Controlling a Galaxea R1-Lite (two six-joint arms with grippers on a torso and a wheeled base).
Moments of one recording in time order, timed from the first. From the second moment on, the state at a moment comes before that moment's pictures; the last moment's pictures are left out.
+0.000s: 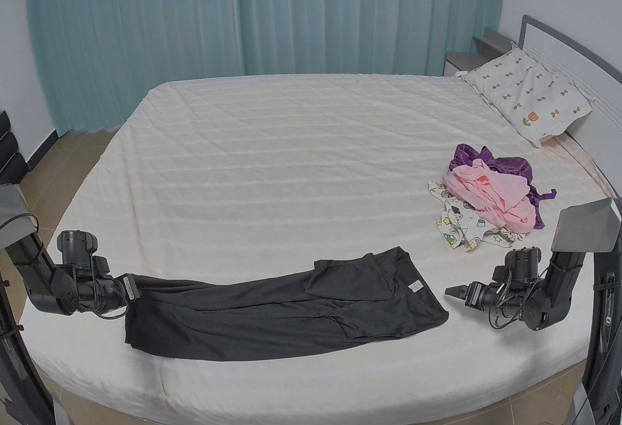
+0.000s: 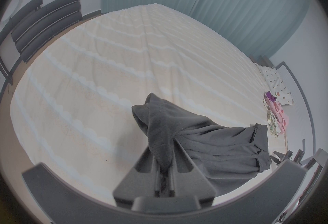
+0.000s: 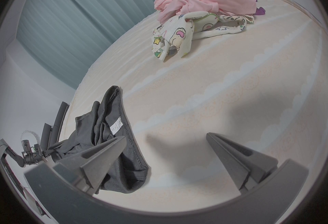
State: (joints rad) left arm 0.22 2.10 -0.56 -0.69 -0.23 -0.29; right arm 0.02 2.42 -0.57 -1.12 0.24 0.44
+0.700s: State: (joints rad) left arm -0.12 2.01 -0.60 -0.62 0.10 -0.49; right arm 0.02 2.42 -0.57 -1.12 0.25 0.44
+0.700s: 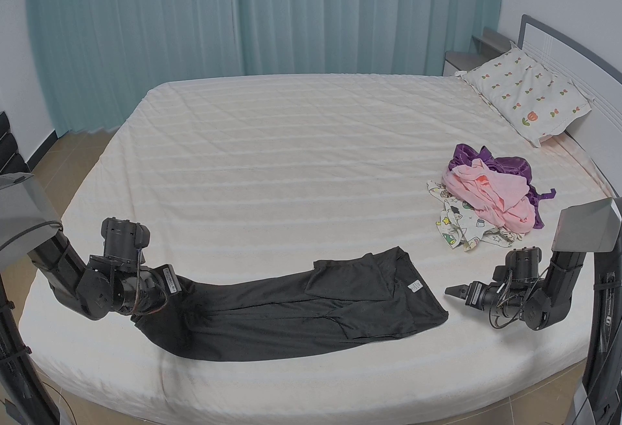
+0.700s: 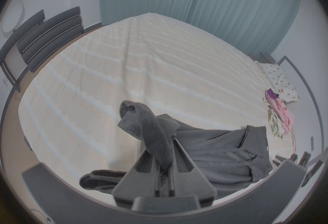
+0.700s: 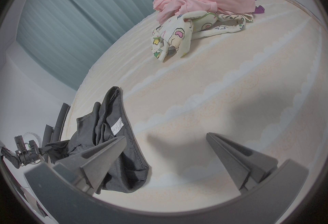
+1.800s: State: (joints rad) left arm -0.49 2.11 -1.08 -0.10 0.19 -0.82; right arm 0.01 2.42 -0.57 -1.14 0.26 0.46
